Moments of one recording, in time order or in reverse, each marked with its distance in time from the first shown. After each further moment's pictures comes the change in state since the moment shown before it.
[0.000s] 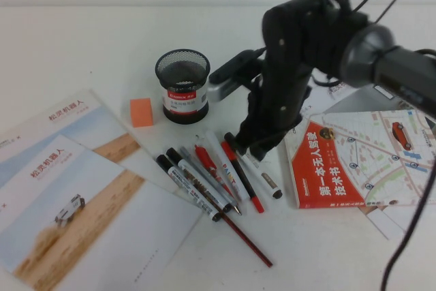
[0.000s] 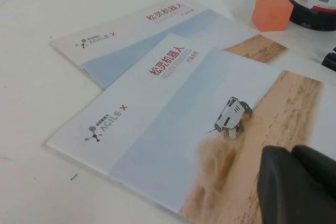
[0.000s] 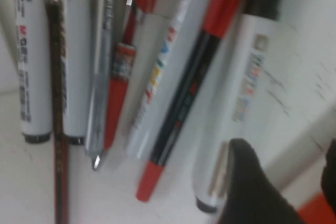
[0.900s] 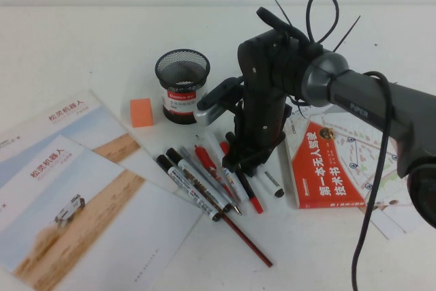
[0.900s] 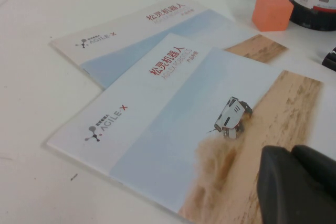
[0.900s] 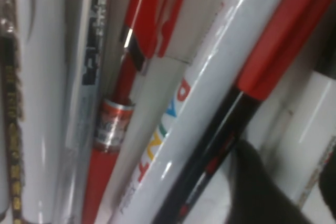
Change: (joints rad) right arm 0.018 0.187 -0.108 -0.014 0.002 -0.035; left arm 0.000 0.000 0.000 0.000 0.000 0.000
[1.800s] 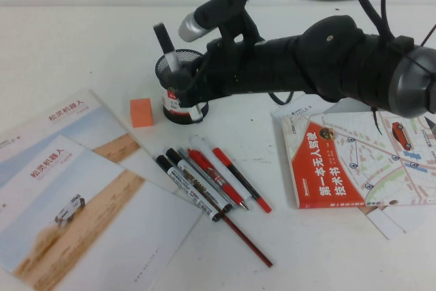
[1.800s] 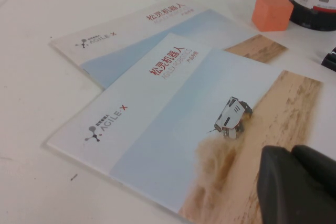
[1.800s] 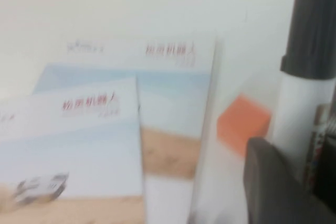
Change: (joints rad) right arm -0.005 -0.387 0.461 1.109 -0.818 -0.881; left arm 0.000 0.000 0.000 0.000 0.000 0.000
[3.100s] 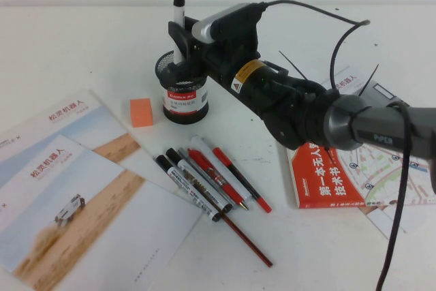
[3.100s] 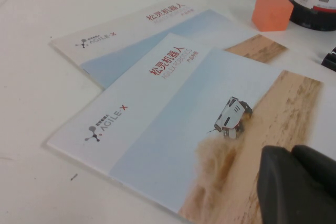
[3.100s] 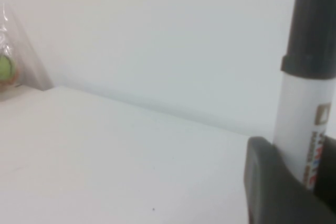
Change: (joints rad) right arm 0.010 0.264 0.000 -1.320 -1.111 1.393; left arm 0.000 0.000 0.000 0.000 0.000 0.000
